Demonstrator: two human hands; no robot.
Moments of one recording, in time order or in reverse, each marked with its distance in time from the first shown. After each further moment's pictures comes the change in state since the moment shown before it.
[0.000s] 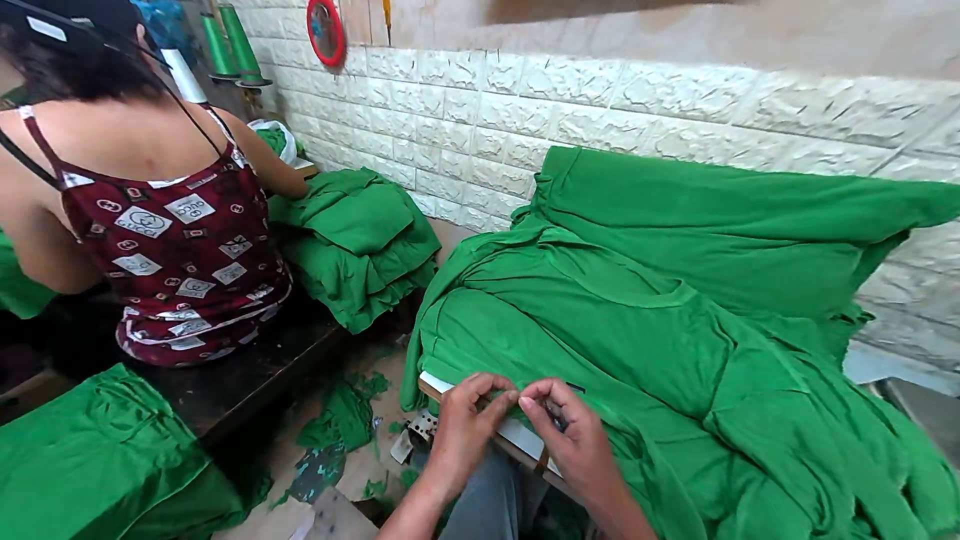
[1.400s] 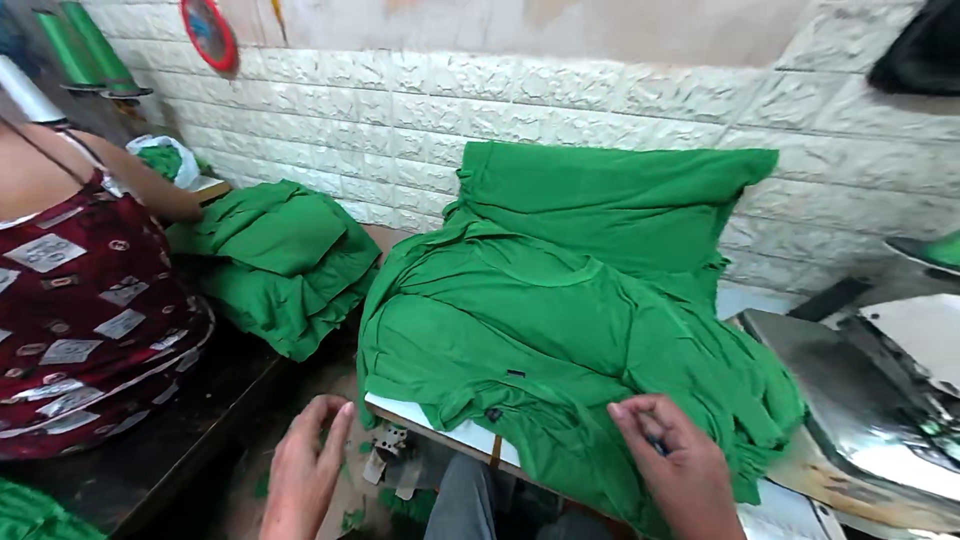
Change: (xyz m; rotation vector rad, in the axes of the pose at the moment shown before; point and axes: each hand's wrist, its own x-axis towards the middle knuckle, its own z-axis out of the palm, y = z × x) left_hand -0.022 0.021 -0.098 0.573 0.094 -0.161; right_hand -0.056 -0.023 -0.110 -0.503 0.347 0.167
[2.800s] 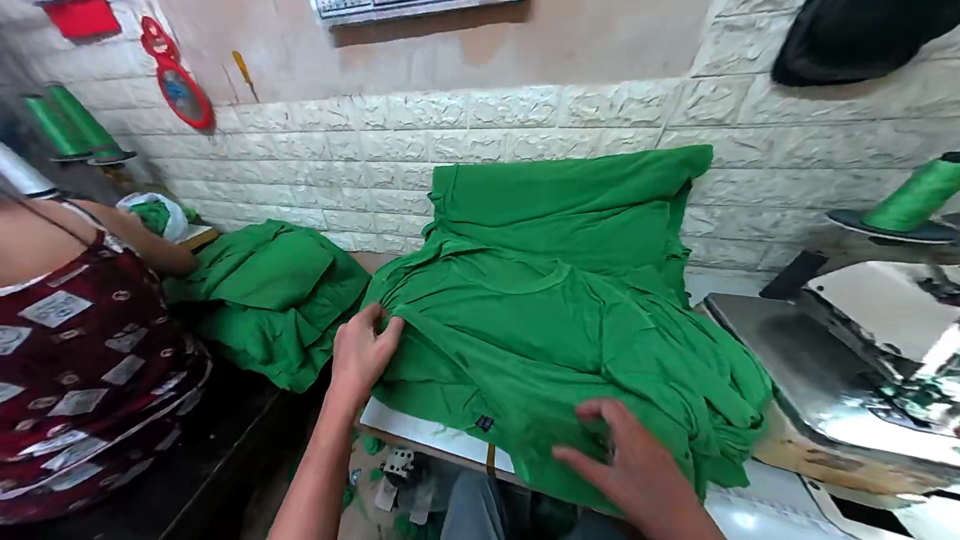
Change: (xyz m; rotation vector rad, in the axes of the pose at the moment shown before) left_hand 0.131 0.074 0.037 0.081 -0.093 0.138; right_hand -0.005 -0.001 -0.002 -0.084 -0.290 0.158
